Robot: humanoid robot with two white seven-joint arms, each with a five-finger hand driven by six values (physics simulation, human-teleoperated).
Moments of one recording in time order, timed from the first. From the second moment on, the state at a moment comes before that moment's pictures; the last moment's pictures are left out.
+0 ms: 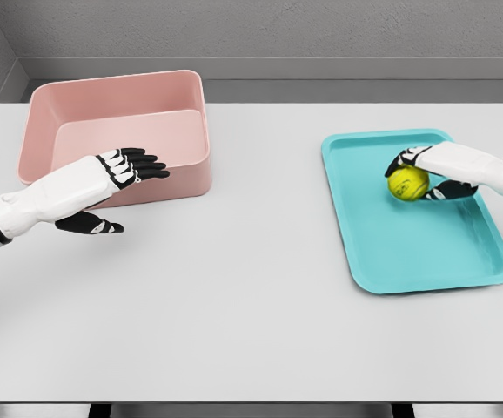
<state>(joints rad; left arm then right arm) -0.54 1.03 -0.86 -1.59 -0.29 -0.61 0.13 -0.68 -0.85 0.74 -1.14 0.28 -0.61 0.35</state>
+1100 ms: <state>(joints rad) -0.54 1.03 -0.86 -1.59 -0.29 -0.61 0.13 -0.71 -0.78 0.76 -1.24 0.27 -0.61 0.33</state>
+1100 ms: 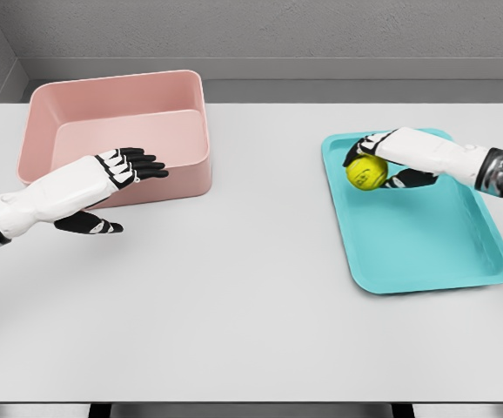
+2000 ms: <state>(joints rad) -0.54 1.03 -0.86 -1.59 -0.29 -0.61 0.13 -0.74 -0.69 0.79 -1.26 0.27 -0.61 0.33</state>
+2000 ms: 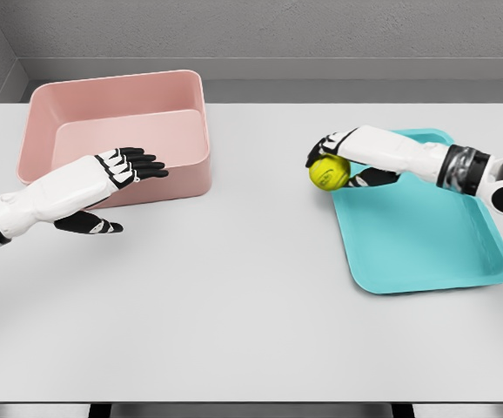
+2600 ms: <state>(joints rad) -0.54 1.03 -0.86 -1.59 -0.29 -0.61 0.13 -0.78 -0.59 0.86 -1.29 0.27 -0.61 0.34</state>
